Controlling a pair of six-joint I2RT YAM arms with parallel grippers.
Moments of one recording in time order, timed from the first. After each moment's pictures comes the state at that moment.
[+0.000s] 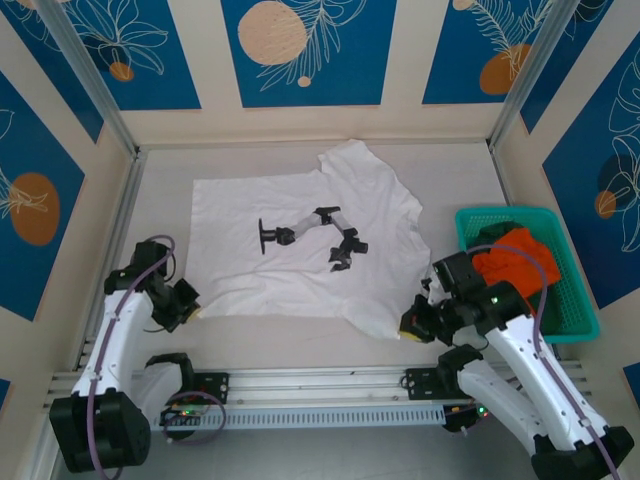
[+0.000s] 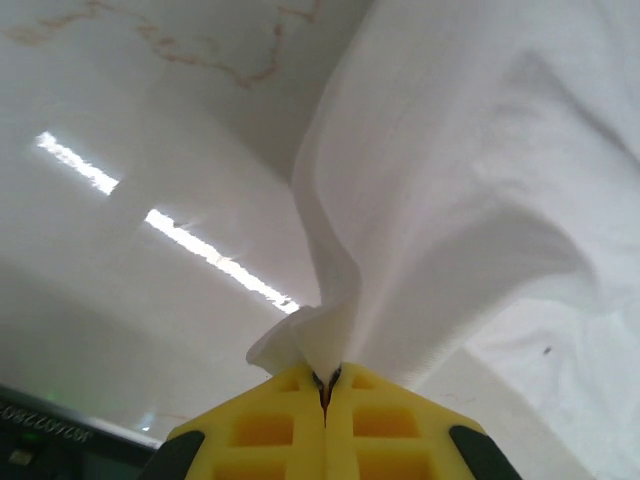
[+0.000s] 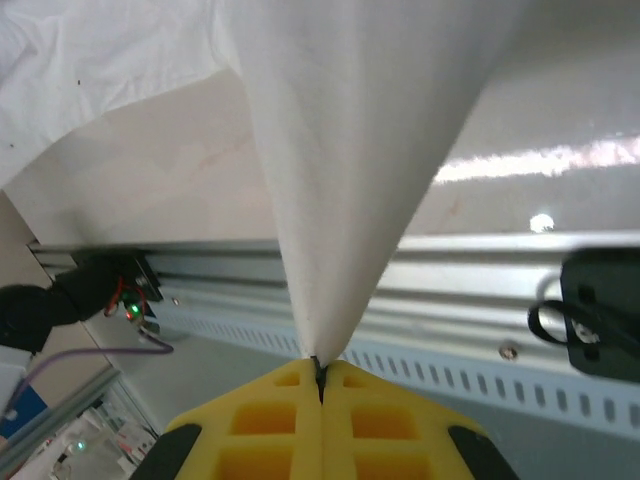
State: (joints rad) left arm 0.09 0.94 0.70 -1.16 0.19 -0.75; right arm 0.41 0.67 0.76 -1.36 -0.51 0.83
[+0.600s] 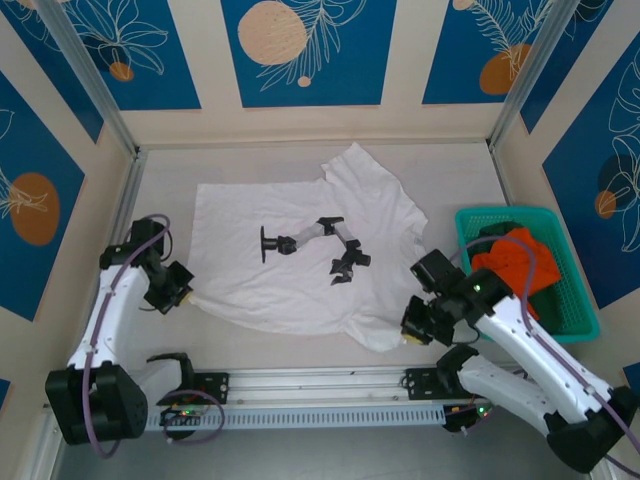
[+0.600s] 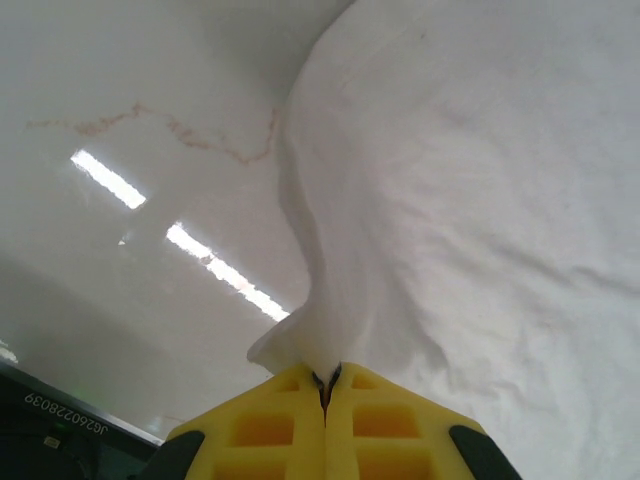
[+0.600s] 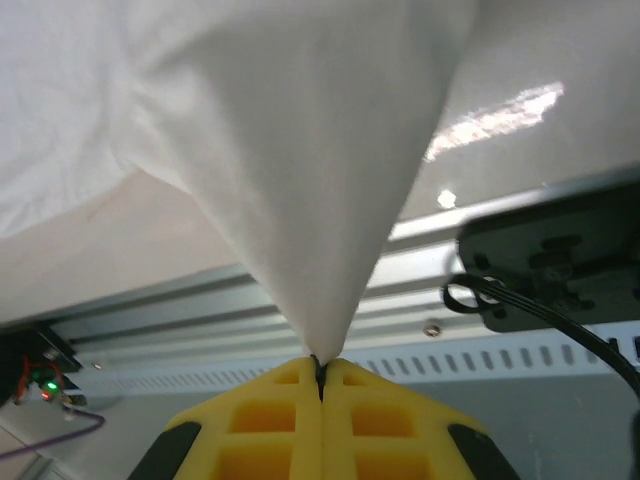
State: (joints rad) left arm 0.09 1.11 0.90 -1.19 0.12 -0.77; right arm 0.58 0.88 0.86 -1.38 -0.27 1.05
